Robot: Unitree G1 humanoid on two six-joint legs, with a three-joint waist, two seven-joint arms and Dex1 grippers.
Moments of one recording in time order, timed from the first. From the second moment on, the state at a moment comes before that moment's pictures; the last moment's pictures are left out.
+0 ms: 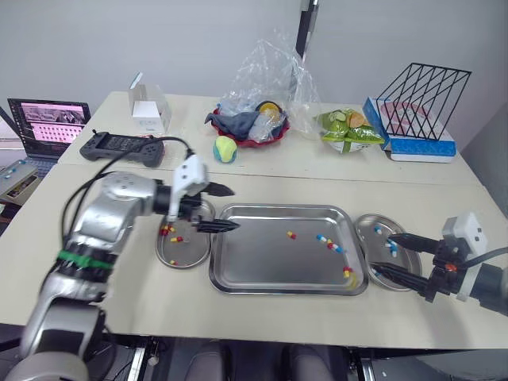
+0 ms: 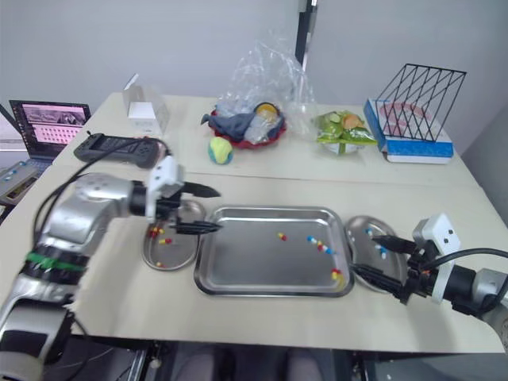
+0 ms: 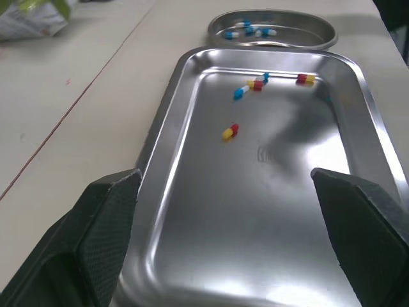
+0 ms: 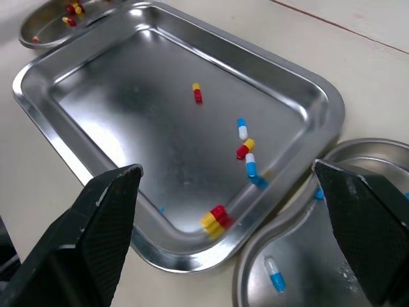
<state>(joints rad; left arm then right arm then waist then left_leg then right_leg) -0.84 0.55 -0.27 0.28 -0.27 0.28 -1.31 0.28 -0.87 -0.59 -0.52 0.74 0.70 0.96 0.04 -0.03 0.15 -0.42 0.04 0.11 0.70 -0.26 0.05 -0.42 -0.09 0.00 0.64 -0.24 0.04</state>
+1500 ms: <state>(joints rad) -1.09 0.28 -0.22 0.85 0.02 0.06 -1.33 0.45 -0.81 -0.82 -0.62 0.72 0.70 0.84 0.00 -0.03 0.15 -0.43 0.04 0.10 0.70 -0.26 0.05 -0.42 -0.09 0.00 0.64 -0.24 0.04</state>
